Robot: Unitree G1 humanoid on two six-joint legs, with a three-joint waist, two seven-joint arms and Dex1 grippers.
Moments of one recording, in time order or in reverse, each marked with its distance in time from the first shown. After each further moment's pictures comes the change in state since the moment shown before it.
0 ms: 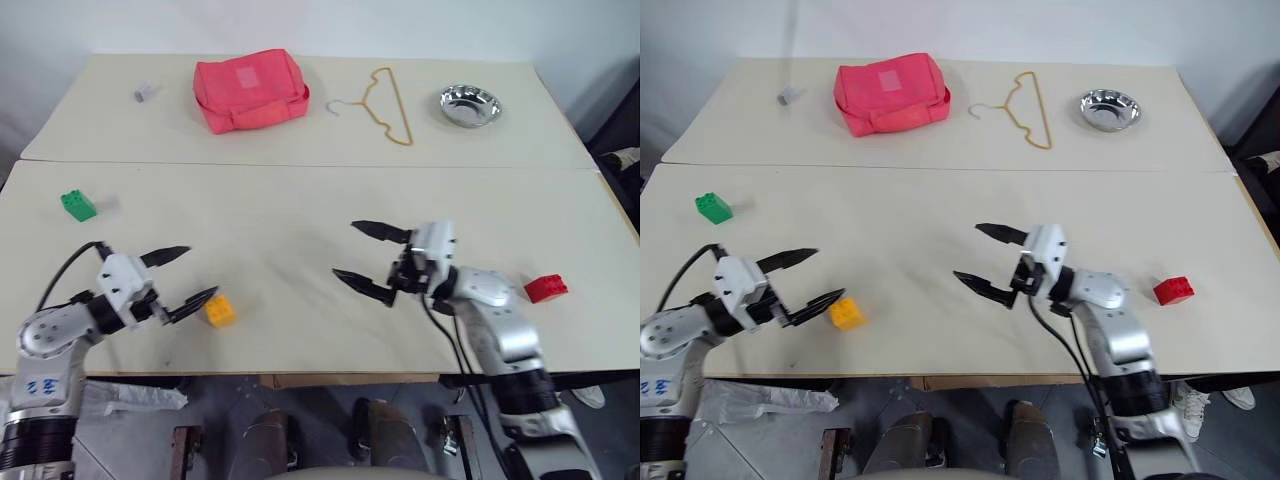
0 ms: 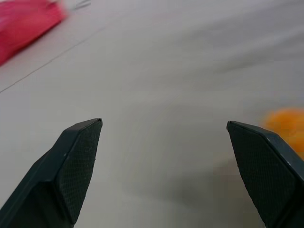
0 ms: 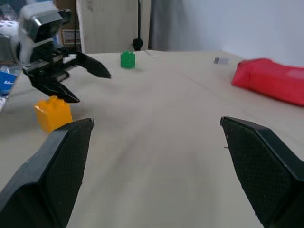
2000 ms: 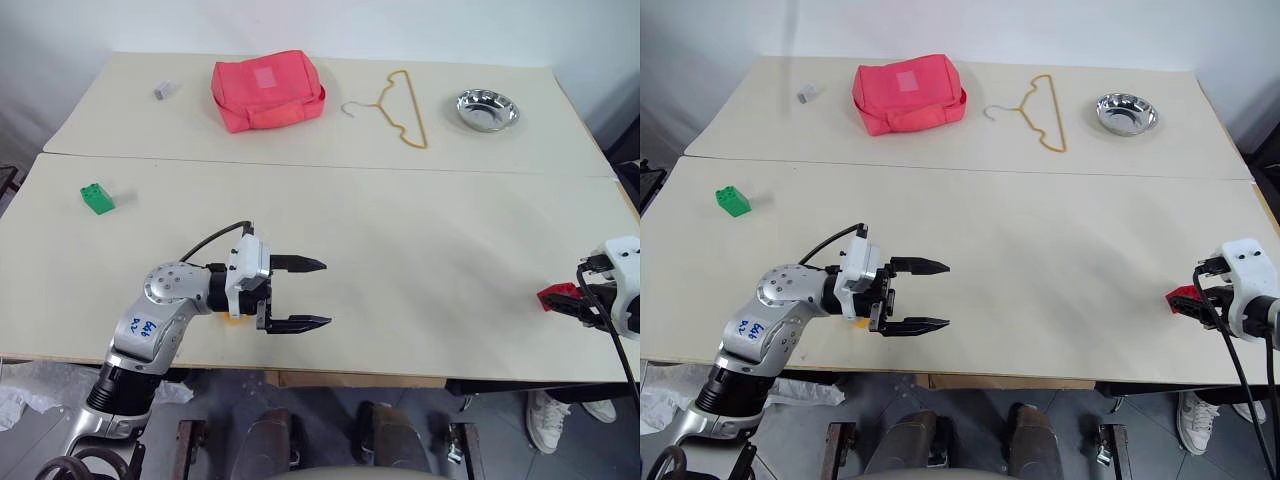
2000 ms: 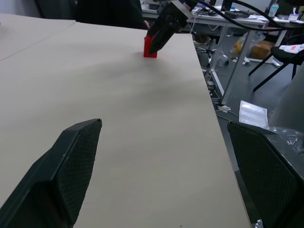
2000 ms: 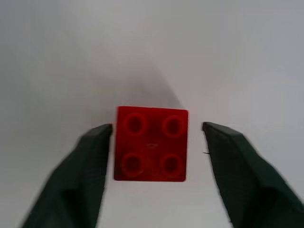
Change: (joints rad) left arm -0.268 -0.119 -0.362 -0.205 -0.065 0.390 -0.181; right arm 0.254 -0.626 -0.420 0.078 0.051 0.963 -0.369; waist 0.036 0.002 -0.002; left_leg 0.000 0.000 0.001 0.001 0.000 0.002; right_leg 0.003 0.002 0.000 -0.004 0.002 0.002
